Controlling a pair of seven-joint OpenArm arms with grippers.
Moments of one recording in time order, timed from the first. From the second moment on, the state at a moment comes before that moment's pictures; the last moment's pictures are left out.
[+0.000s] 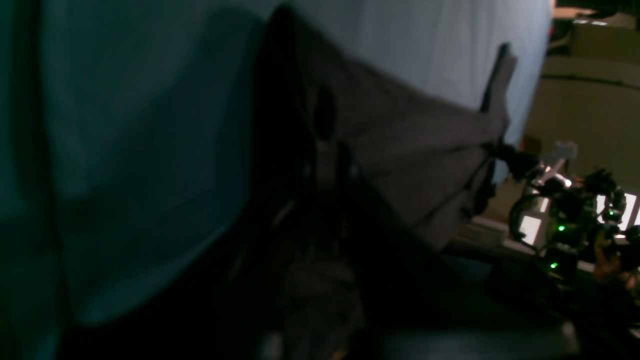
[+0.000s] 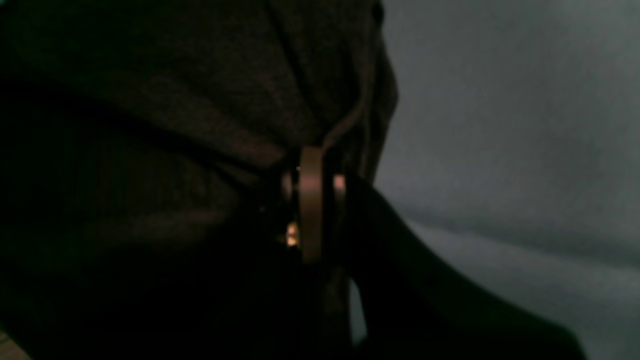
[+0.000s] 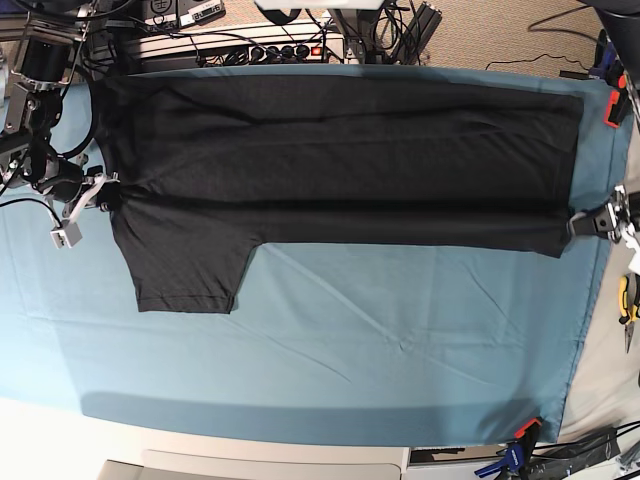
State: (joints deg) left arm -27.9 -42.2 -5.4 20.9 -82.8 -42.9 81.0; right arm 1.6 35.3 20.4 72.2 43.2 39.8 -60.5
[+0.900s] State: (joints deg) left arm -21.5 -45.6 -5.4 29.9 -83.1 -42.9 81.2; right arm -4.6 35.2 25.6 72.4 51.6 39.9 -63.2
